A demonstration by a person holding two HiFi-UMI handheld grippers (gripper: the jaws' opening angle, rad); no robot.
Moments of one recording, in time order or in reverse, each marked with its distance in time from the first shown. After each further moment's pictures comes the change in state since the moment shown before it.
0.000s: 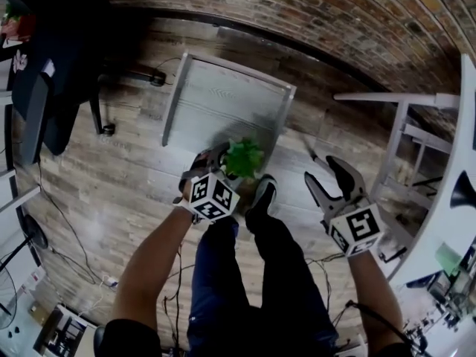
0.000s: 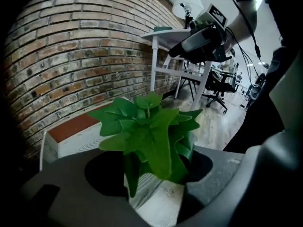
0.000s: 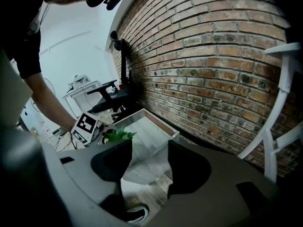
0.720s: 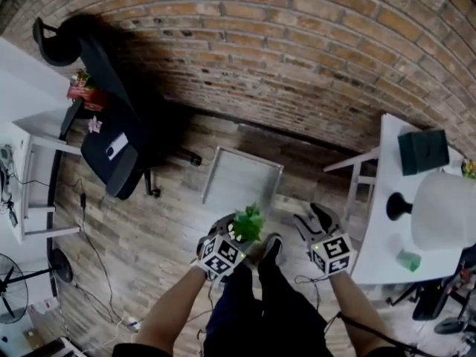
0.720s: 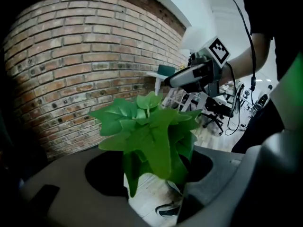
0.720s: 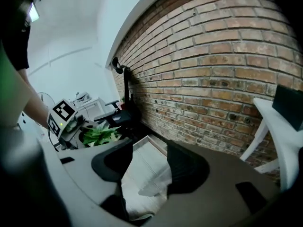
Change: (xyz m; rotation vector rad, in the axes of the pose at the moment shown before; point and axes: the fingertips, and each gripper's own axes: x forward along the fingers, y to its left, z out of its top) left arm -0.246 -0.050 0.205 -0.140 -0.039 0.033; right arm -0.171 0.037 0.169 0.055 -0.097 -0.026
